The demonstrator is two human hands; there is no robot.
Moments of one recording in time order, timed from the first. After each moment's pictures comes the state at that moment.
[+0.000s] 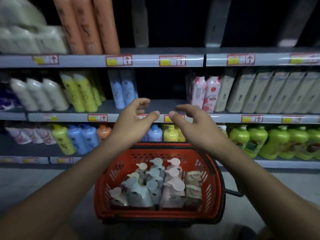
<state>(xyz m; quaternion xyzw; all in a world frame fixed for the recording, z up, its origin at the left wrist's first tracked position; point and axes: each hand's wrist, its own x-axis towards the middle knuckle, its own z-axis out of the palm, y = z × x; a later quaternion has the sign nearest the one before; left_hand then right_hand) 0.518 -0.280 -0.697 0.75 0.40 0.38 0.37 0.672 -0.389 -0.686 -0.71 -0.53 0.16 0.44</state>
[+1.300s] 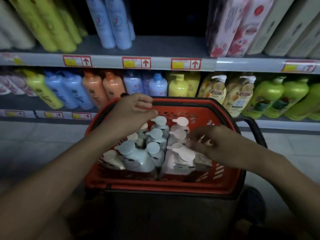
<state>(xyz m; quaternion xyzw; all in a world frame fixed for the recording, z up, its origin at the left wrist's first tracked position) 0.522 -0.235 -0.826 0.73 0.46 0.21 0.46 0.734 -0.384 -0.850 -0.71 -0.64 0.27 0.11</state>
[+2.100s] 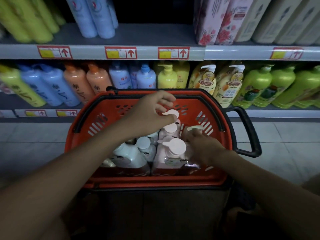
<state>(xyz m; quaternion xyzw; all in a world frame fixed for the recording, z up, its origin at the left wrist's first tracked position) 0.569 -0.248 -0.859 0.81 0.32 0.14 0.47 0.755 -0.373 -0.972 -0.75 -0.61 0.23 -0.12</state>
